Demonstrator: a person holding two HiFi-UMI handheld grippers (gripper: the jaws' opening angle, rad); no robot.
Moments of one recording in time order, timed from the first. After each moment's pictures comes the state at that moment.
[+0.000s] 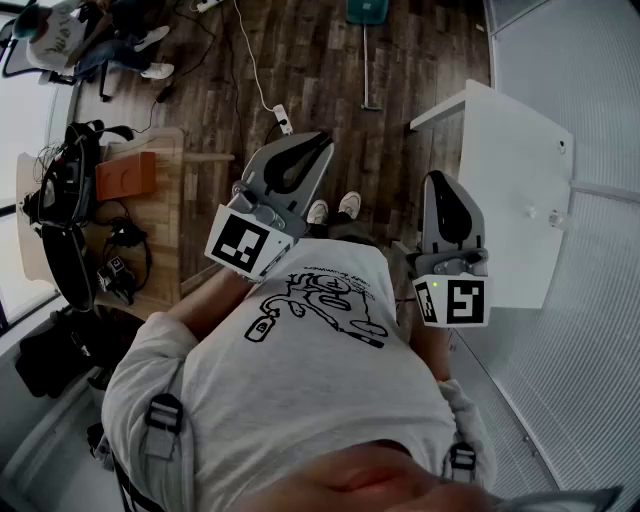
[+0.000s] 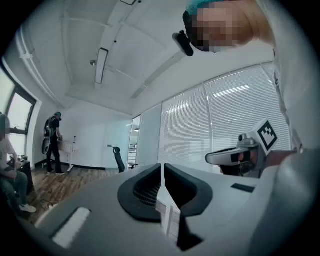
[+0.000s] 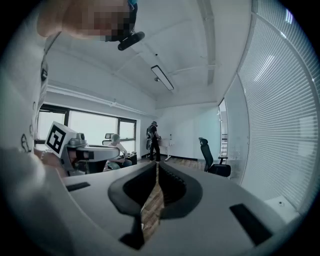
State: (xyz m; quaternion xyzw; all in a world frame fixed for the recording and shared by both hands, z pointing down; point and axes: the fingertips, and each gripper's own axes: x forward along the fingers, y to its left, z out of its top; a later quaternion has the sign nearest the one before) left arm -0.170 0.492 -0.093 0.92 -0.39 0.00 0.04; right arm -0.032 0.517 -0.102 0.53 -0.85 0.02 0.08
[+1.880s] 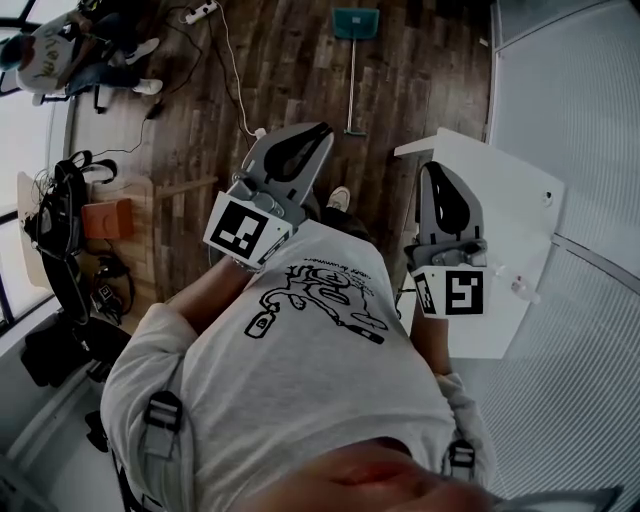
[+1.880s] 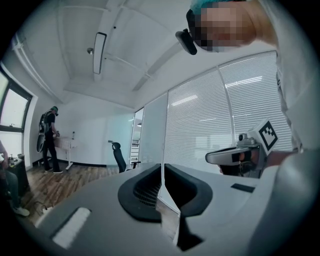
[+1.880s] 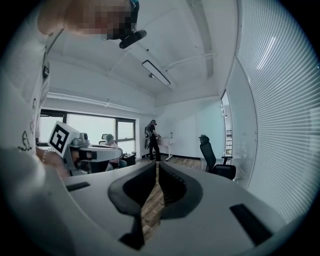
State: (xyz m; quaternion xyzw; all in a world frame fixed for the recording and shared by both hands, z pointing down) left arm -0.019 0.240 -0.078 0.91 -0.41 0.02 0.06; right arm 0.115 0.262 -0.084 0.50 -0.86 0.04 0.07
